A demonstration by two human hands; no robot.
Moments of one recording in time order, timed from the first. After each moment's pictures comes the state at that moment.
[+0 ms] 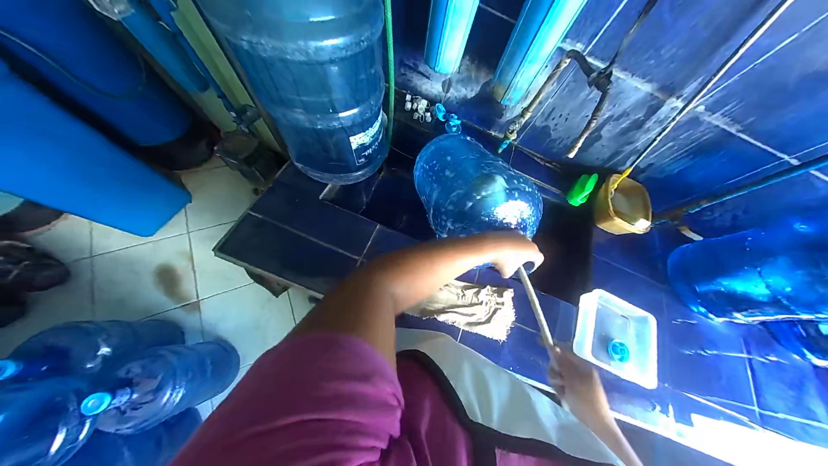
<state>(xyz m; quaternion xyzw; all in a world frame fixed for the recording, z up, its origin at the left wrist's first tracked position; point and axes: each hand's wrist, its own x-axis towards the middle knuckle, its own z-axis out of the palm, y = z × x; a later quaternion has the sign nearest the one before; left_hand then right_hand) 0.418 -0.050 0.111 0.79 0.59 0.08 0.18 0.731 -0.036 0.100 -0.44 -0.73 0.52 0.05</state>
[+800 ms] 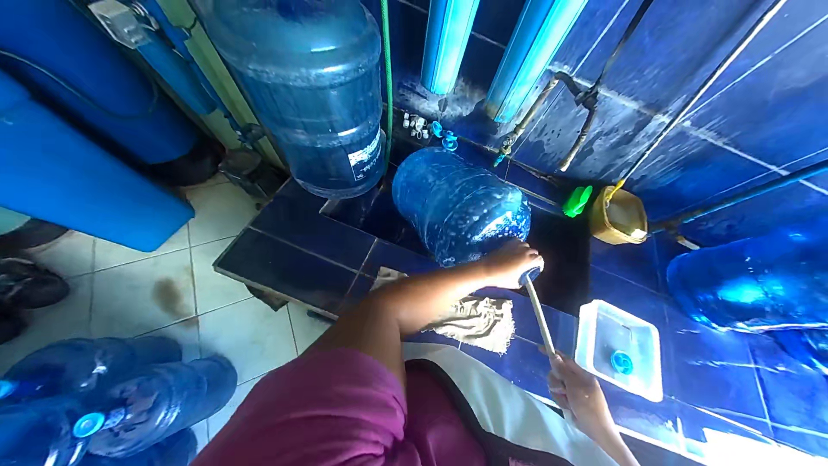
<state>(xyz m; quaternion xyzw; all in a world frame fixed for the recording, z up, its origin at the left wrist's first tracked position) 0.425 -0.040 0.079 0.73 0.63 0.25 0.11 0.723 -0.027 0.090 -0.47 -0.65 0.59 0.07</state>
